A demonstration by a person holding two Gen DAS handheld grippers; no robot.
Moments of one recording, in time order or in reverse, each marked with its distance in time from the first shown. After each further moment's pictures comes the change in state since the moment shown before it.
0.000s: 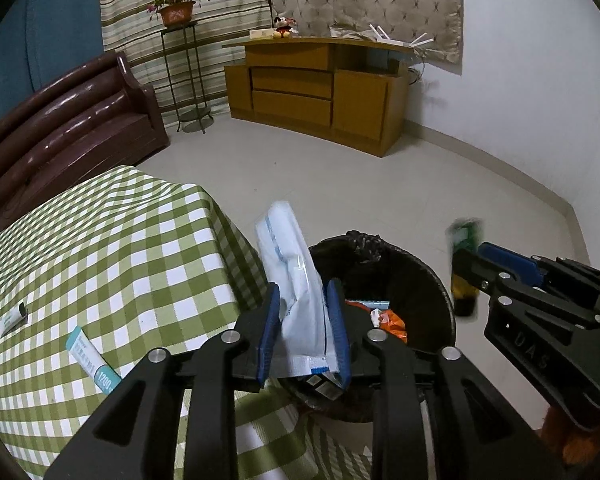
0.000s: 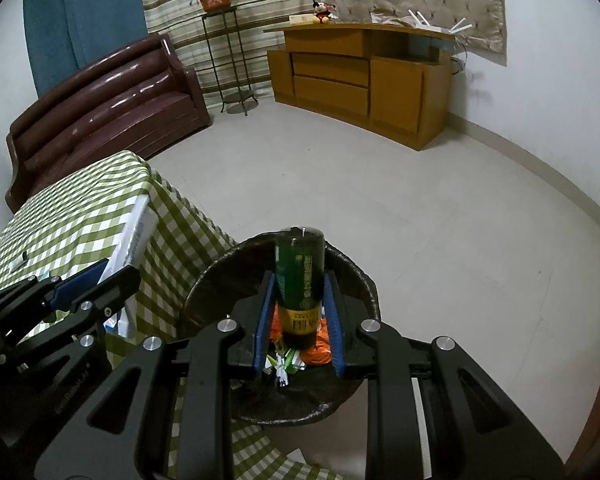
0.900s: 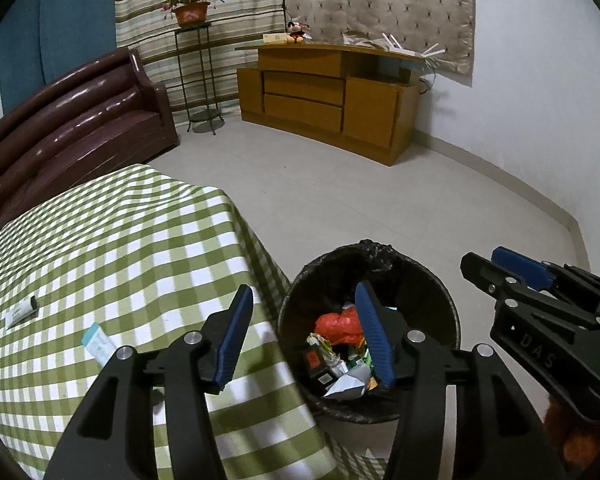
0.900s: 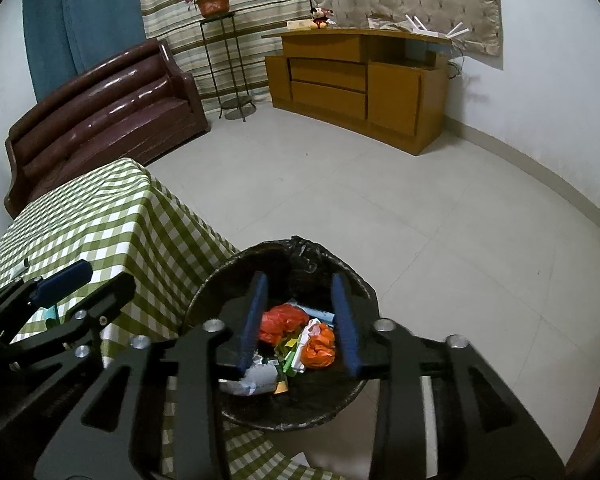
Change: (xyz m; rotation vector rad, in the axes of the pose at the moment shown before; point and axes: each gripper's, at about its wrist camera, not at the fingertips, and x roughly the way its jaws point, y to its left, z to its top) left arm -0.018 0.015 -0.003 -0.040 -0.023 0.023; right arm -0.008 0.003 0.004 -0.003 -0.018 -0.001
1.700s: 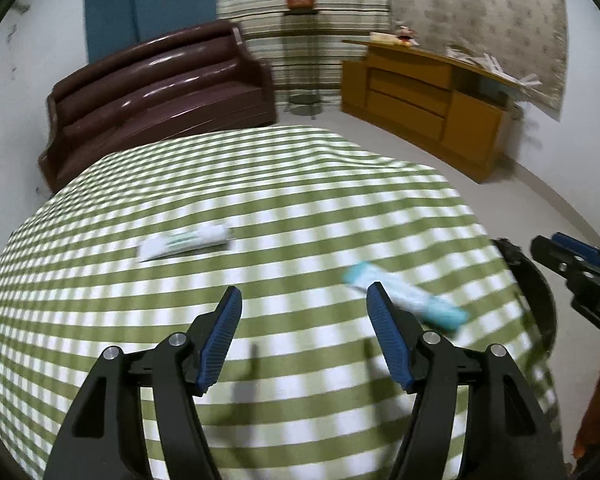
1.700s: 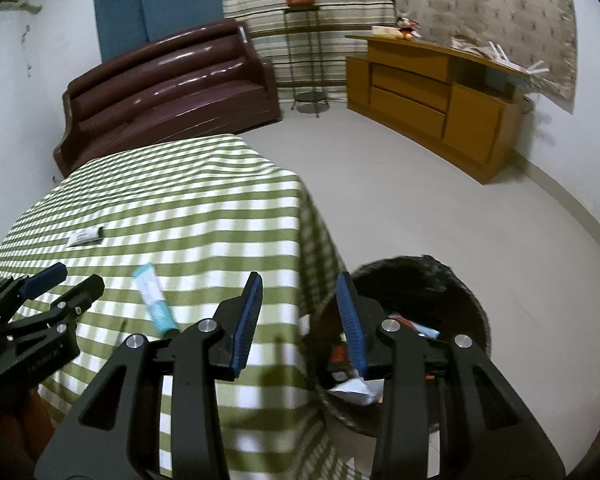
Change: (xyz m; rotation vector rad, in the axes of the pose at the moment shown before) left arm -0.057 0.166 -0.050 -0.212 0.029 0.252; right arm -0.005 0.137 0.006 -0.199 0.011 0.177
